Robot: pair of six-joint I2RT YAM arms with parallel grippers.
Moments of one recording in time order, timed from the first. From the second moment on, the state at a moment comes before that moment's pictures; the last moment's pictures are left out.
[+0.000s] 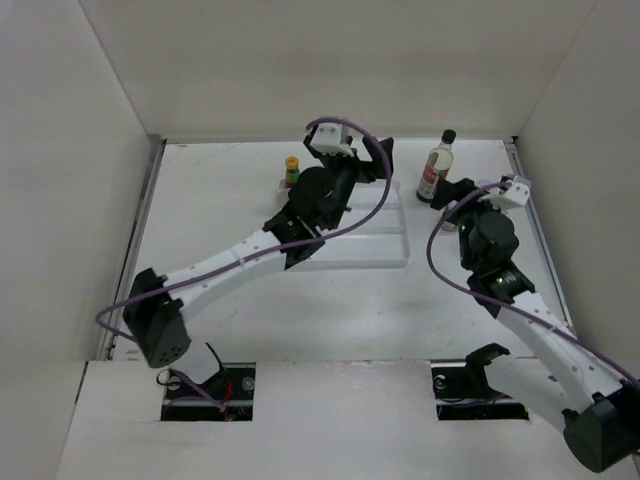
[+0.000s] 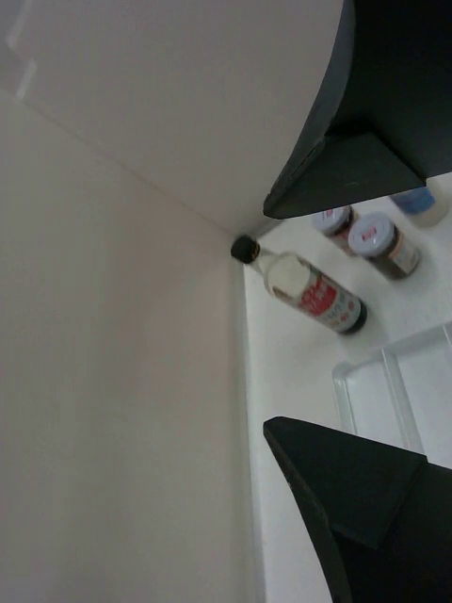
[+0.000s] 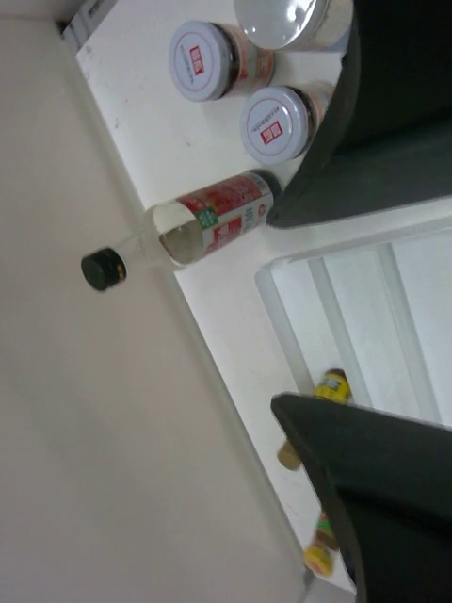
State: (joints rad) left arm -0.91 1.57 1.37 0.45 -0.52 -0.28; right arm 0.42 0.85 0.66 0.27 0.53 0.45
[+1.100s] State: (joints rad) left arm -1.12 1.04 0.27 0.91 -0.79 -0.39; right arm 0.23 1.78 1.31 0.27 0.61 0.18
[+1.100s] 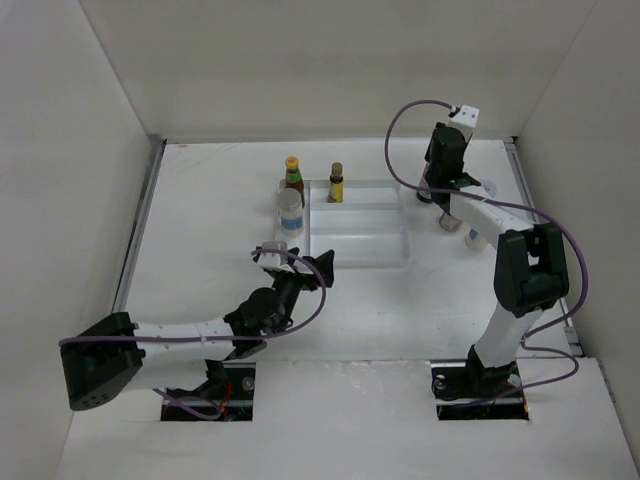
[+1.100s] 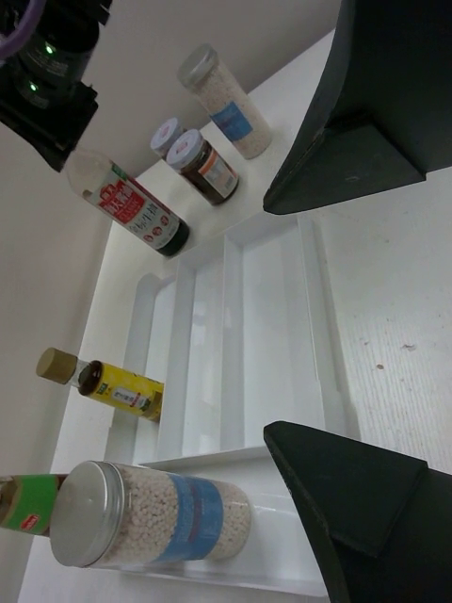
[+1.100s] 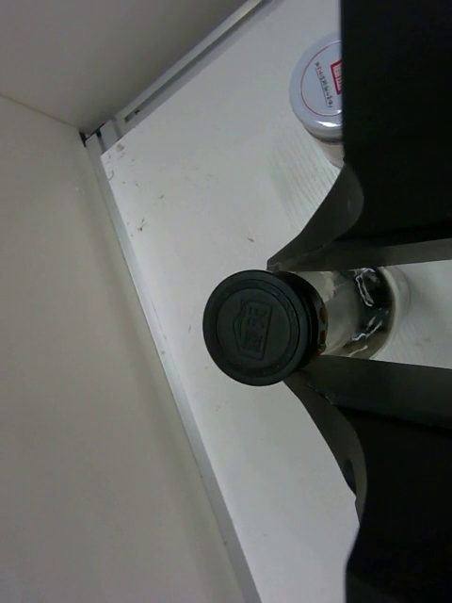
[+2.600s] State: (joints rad) left arm -0.90 1.22 0.20 1.18 -0.75 -0.40; right arm 0.47 1.72 1.36 0.24 0.51 0.17
